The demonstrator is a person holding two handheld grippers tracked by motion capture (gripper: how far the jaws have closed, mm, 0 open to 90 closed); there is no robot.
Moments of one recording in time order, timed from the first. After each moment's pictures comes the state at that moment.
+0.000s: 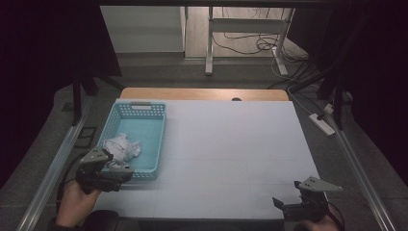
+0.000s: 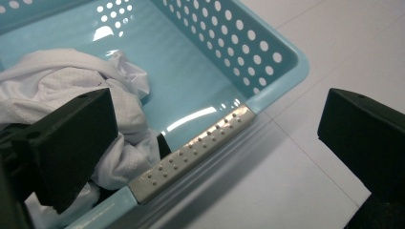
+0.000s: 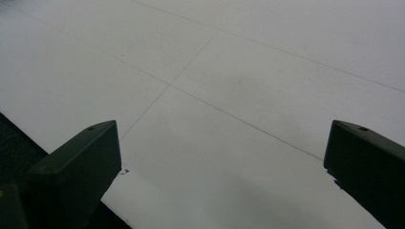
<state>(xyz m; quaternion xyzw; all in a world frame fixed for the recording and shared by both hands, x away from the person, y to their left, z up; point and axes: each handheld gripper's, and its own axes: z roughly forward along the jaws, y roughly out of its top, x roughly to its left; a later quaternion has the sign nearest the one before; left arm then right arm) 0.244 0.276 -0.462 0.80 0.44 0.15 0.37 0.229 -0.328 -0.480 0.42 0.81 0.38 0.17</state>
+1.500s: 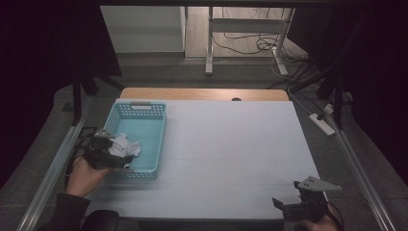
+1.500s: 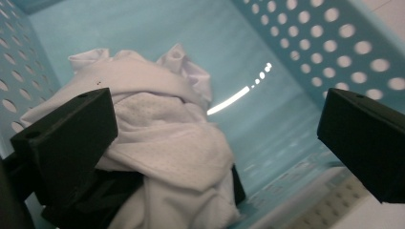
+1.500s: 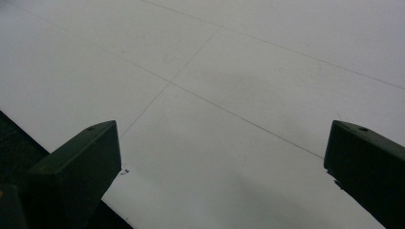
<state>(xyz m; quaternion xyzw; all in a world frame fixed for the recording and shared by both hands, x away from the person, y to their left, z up) 0.311 0.285 -0.466 0.82 0.49 0.13 0.28 0.230 -0.327 -0.481 0.42 0.81 0.38 0.17</state>
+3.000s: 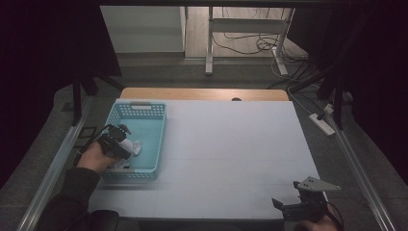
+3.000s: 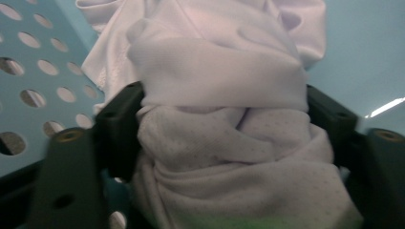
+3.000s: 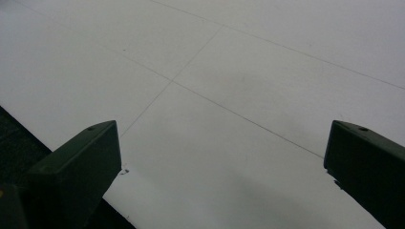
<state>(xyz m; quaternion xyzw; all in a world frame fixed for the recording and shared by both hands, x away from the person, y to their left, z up) 0.376 0.273 -0.495 0.86 0.49 0.10 0.05 0.230 -0.326 -0.481 0.41 0.81 0.37 0.17</state>
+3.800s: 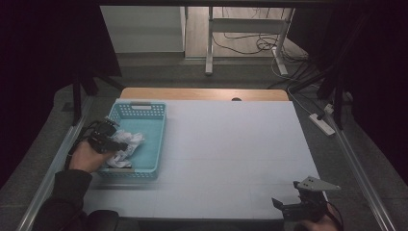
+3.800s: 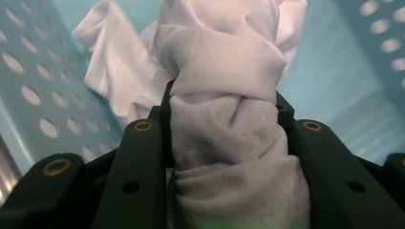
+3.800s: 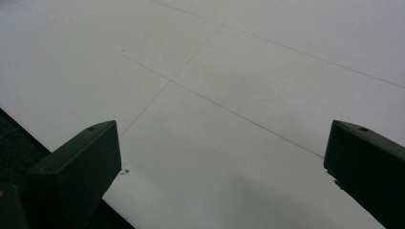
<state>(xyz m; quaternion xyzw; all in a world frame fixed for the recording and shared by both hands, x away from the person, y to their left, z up) 0.367 0.299 -0.470 0.83 0.52 0.07 0.20 0.230 -0.326 -0.481 0.42 0.81 0.37 0.17</state>
